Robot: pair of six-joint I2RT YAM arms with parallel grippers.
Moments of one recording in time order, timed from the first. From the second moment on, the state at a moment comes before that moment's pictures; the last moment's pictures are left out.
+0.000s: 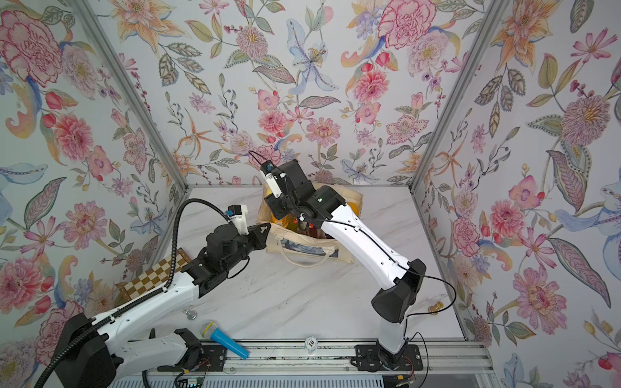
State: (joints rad) left arm -0.67 1.17 0.78 0.14 -0.09 -0.72; right arm 0.85 1.82 2.07 -0.85 0.14 -0.01
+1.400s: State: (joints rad) left arm -0.67 1.12 0.78 0.09 -0.07 -0.75; right arm 0.79 1.82 1.66 -0.48 0.00 0.00
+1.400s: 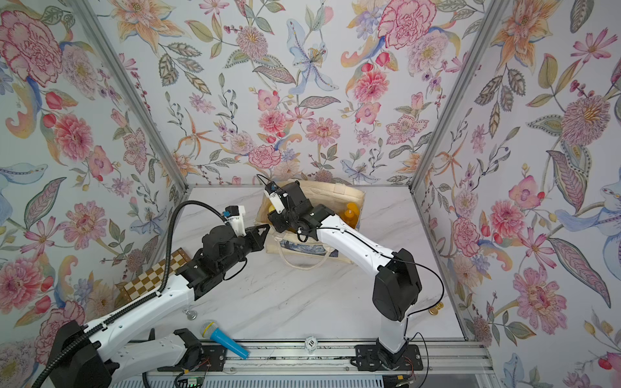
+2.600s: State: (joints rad) left arm -0.67 1.10 0.79 0.03 -0.05 -0.76; right arm 0.77 1.85 1.60 -0.38 -0.04 -0.03
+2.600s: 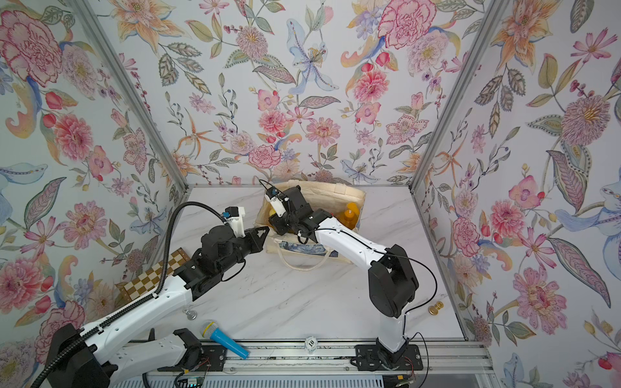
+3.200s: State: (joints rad) left arm -0.67 1.07 0.79 -0.01 -0.05 -0.76; right arm 0.77 1.87 1.60 -0.37 -0.05 -0.04
